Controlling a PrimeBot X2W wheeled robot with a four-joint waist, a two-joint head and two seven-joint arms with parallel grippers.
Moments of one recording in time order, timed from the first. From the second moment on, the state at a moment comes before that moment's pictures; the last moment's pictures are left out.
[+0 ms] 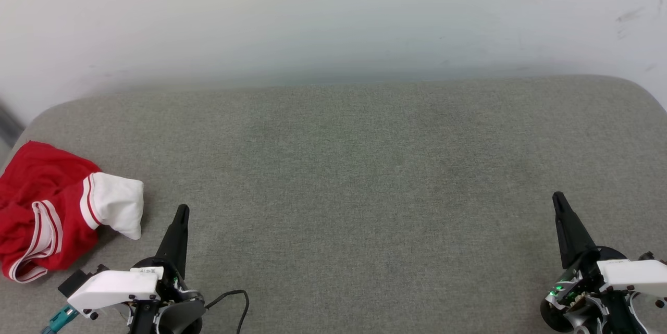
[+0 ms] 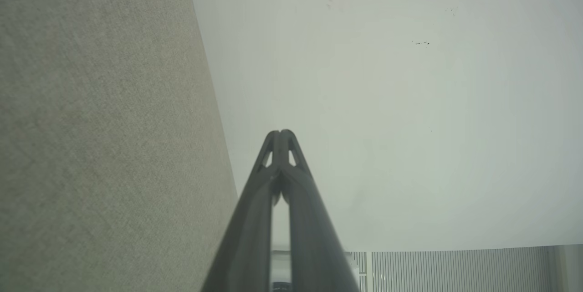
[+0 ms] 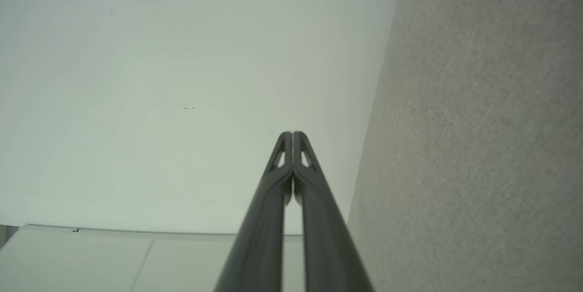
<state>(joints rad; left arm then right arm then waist) -0.11 0.05 0.11 0.25 -1.61 -0.13 0.12 -0.10 -0.05 -0.11 0.25 1.62 0.13 0.11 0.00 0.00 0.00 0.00</state>
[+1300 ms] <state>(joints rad) -0.07 0.05 0.01 0.17 -1.58 -0.13 0.03 -0.05 -0.05 -0.05 0.17 1.59 0.13 0.03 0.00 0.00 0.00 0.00</state>
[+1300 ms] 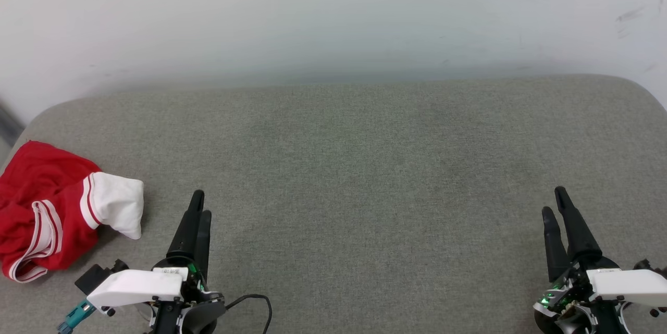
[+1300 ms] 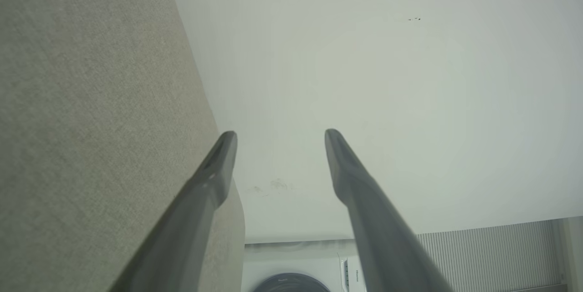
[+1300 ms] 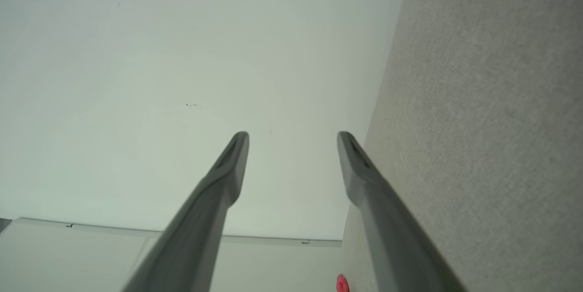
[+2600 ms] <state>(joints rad) -0.05 0.12 -0.09 0.07 -0.85 -0.13 -0.11 -0.03 -0.06 -0.01 0.06 0.65 0.13 -0.08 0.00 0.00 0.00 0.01</state>
